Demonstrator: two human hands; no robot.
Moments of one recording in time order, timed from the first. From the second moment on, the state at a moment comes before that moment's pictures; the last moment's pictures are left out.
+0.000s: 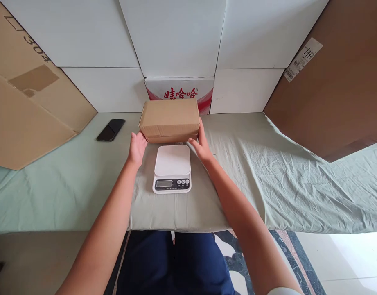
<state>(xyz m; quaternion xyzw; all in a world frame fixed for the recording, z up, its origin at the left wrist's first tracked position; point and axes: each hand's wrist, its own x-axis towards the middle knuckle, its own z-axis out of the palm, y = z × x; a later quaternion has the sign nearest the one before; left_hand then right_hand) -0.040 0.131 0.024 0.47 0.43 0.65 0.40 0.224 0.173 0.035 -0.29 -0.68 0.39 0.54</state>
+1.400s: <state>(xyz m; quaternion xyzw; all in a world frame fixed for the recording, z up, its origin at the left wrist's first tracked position) -0.019 -0.006 0.020 0.52 0.41 0.63 0.41 0.247 0.052 0.022 -0.32 -0.68 0.37 0.55</state>
